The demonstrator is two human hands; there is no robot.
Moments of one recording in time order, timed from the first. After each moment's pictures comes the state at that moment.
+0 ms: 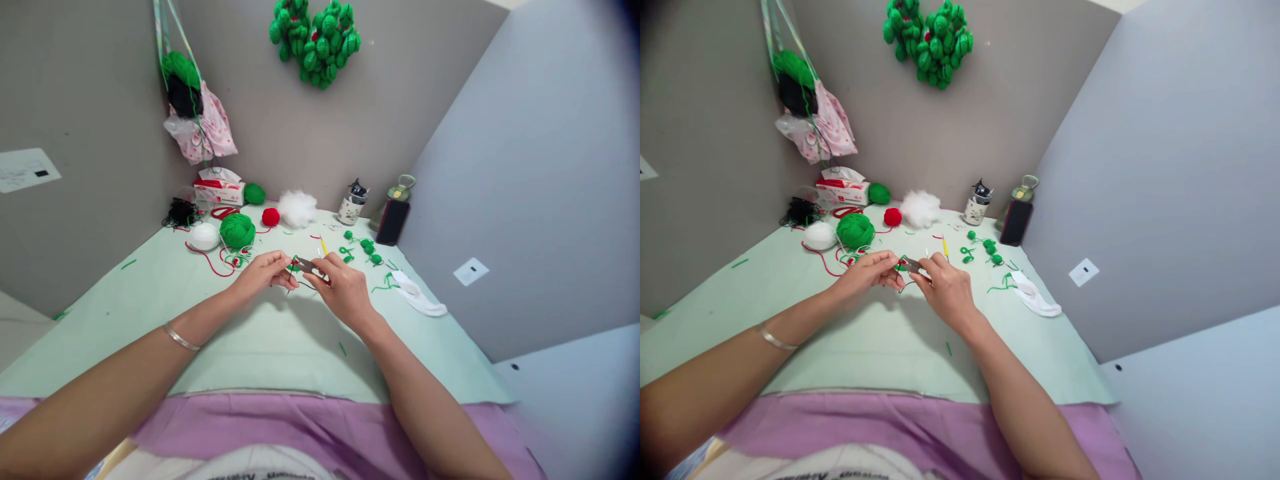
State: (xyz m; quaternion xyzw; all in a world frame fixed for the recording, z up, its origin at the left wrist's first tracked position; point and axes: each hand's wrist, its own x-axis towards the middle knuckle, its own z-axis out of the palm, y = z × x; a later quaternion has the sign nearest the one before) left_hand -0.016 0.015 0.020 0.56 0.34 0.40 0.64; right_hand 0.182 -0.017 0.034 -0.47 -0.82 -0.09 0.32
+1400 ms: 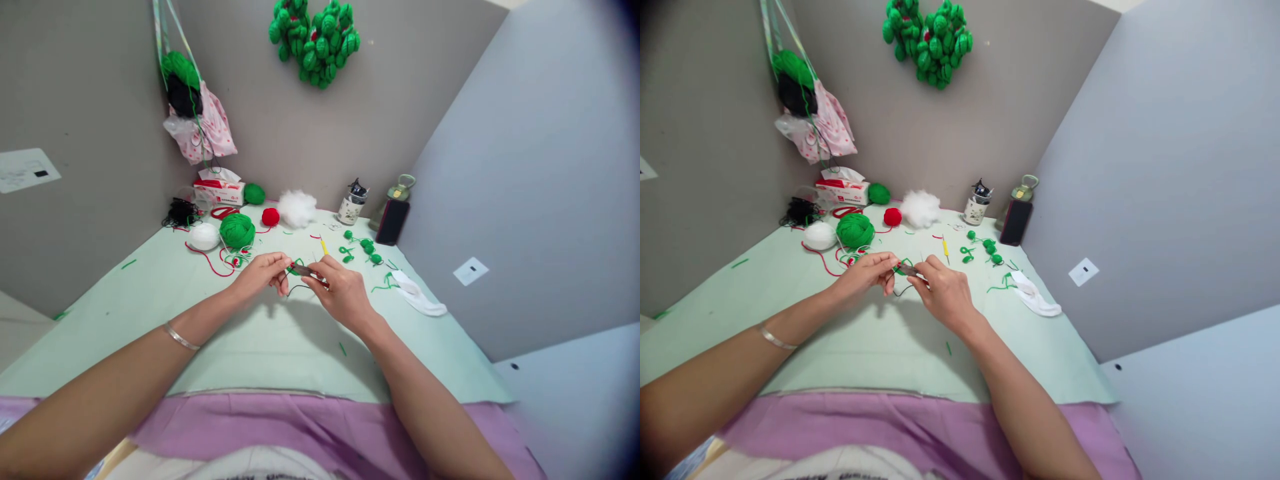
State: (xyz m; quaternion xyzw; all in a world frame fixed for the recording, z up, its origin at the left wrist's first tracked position) left_hand -0.017 0.015 0.020 0.60 0.34 0.39 0.61; right_hand 0.181 -0.023 0.039 -0.47 -0.84 -0.06 0.28
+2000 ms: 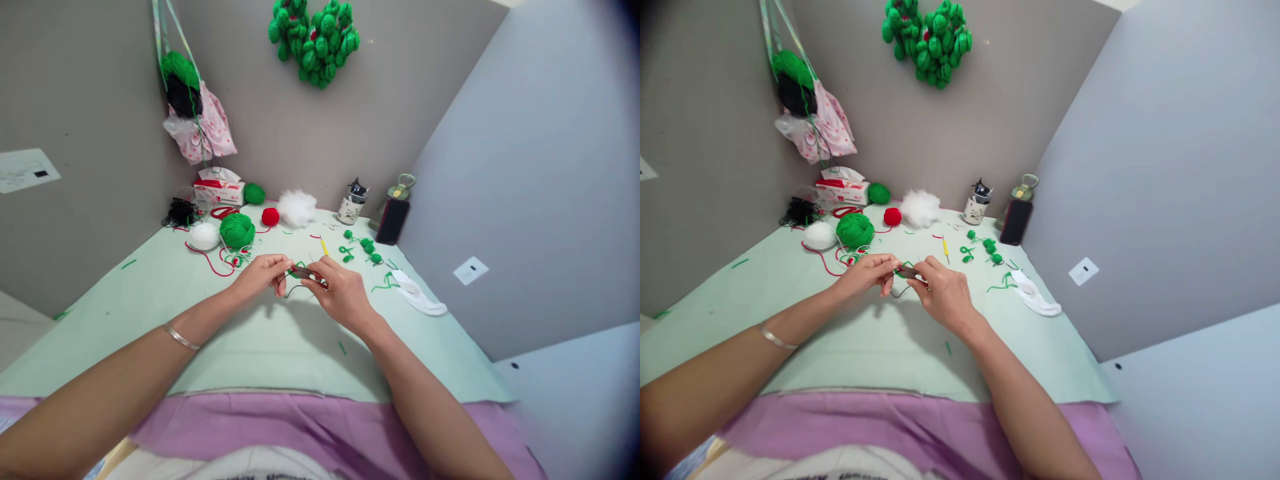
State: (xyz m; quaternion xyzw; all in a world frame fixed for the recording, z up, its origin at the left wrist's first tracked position) left_hand -0.016 0.013 0.022 0.60 0.36 0.38 0.60; right_hand 0.180 -0.025 0.041 -0.47 -0.84 -0.03 0.28
